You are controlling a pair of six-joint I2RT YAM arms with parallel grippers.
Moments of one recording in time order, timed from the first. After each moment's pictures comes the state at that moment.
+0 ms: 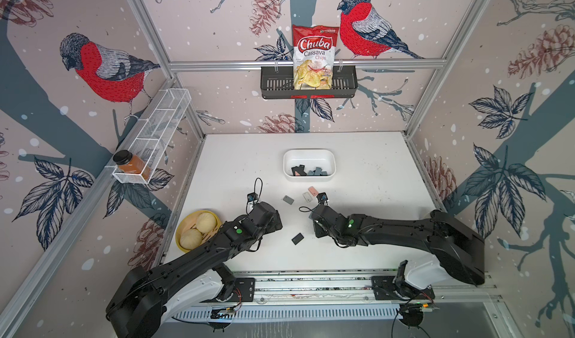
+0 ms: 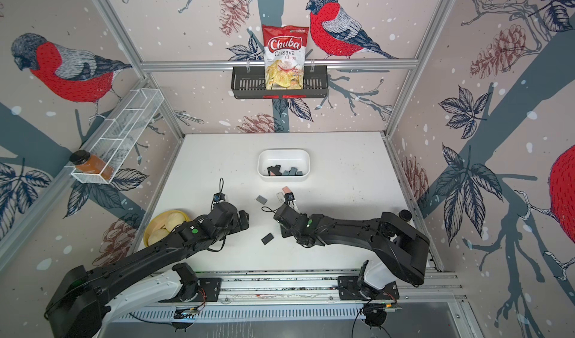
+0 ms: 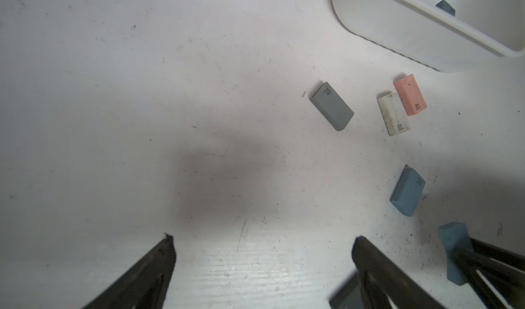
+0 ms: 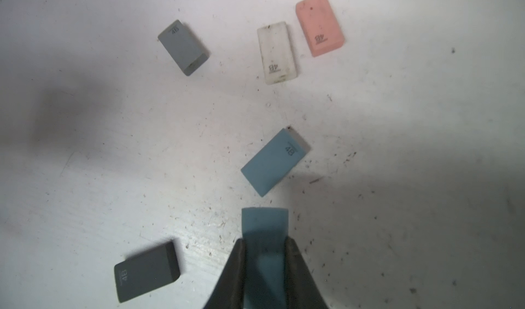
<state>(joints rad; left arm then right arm) -0.74 0.98 0.49 -0.44 -0.26 -0.88 1.10 1.48 0.75 -0.23 0.31 0.65</state>
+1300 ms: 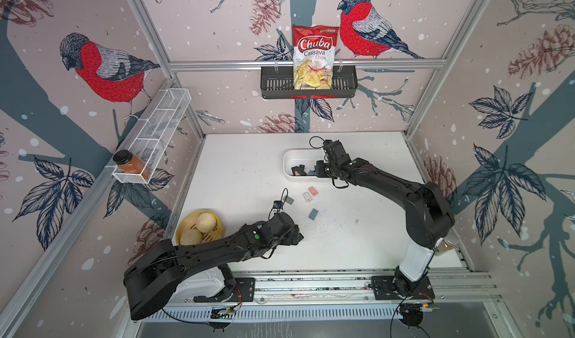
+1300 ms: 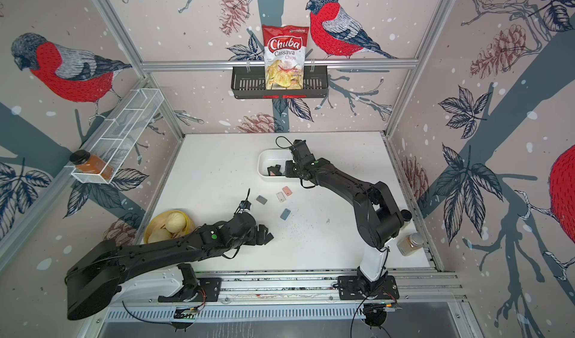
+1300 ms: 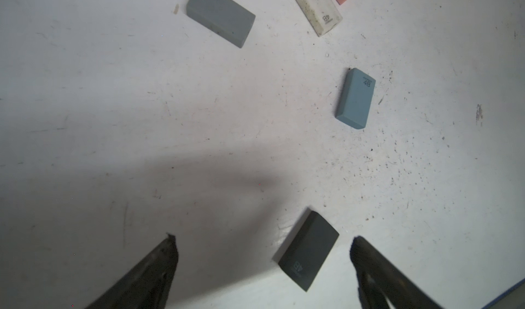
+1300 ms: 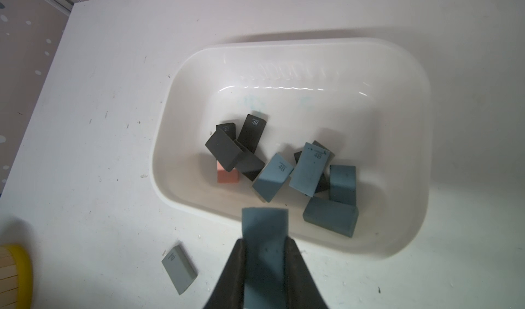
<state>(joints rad) -0.99 1.18 0.48 -0.26 -0.21 -0.79 0.63 1.84 1.38 -0.36 -0.01 0.43</state>
